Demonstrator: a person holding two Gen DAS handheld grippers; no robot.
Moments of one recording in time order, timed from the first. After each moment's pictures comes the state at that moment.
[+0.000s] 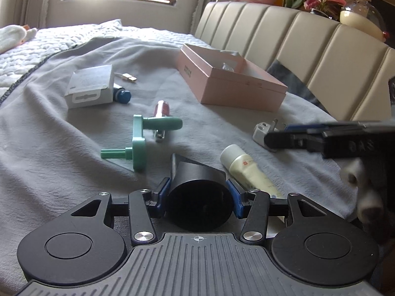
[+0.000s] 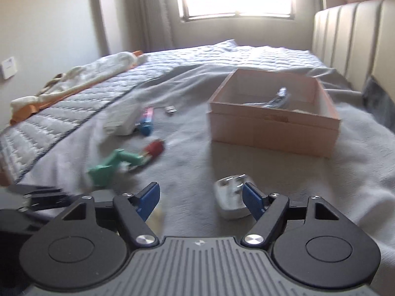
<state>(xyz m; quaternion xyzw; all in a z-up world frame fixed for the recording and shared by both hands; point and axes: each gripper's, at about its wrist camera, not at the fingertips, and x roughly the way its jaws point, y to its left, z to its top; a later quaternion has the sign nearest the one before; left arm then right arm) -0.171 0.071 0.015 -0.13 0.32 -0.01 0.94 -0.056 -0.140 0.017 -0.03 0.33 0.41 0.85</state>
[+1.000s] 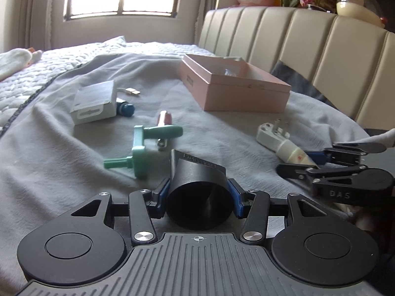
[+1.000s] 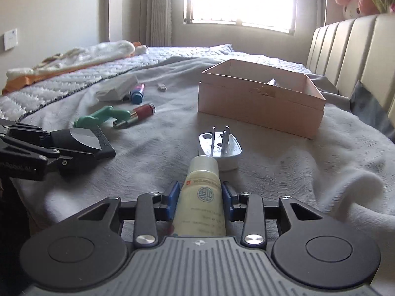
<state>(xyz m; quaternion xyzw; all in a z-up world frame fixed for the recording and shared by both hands) -0.171 0.055 0.016 -0.07 0.30 0.01 0.95 -0.073 -0.169 -0.031 -0.09 0.26 0.37 0.89</state>
